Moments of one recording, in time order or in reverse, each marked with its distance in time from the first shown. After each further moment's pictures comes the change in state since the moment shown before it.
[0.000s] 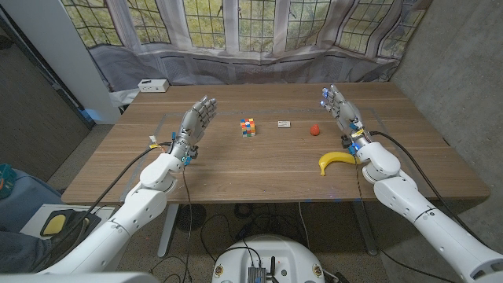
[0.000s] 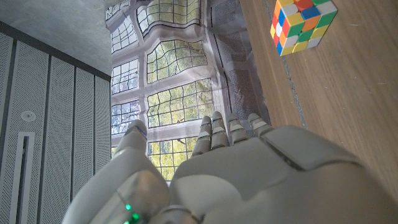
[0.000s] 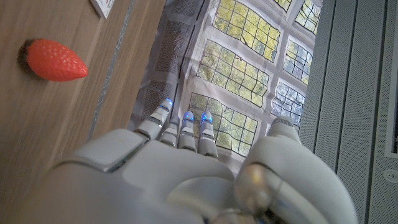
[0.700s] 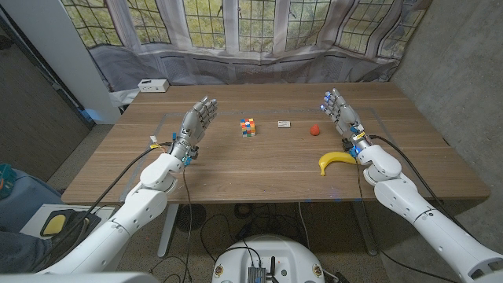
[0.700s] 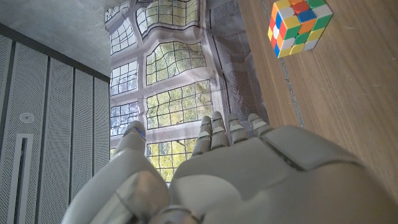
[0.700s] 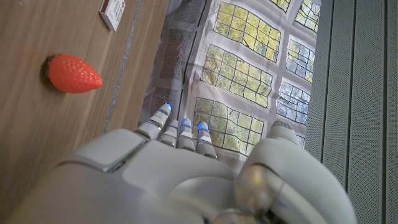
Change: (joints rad) left arm 0.005 0.007 0.000 -0.001 0.000 0.002 -0.003; left_hand -0.011 -0.010 -0.004 0.004 -0.004 0.000 0.000 0.000 0.000 0.000 0.000 0.000 0.000 0.000 0.000 0.000 0.000 0.000 0.000 0.000 0.000; right arm 0.010 0.004 -0.007 0.042 0.050 0.004 0.061; right_hand -0.018 -0.002 -0.006 -0.016 0.000 -0.163 -0.020 -0.005 0.000 -0.114 -0.016 0.000 -0.005 -0.067 0.009 0.000 -0.014 -0.063 0.002 0.000 0.000
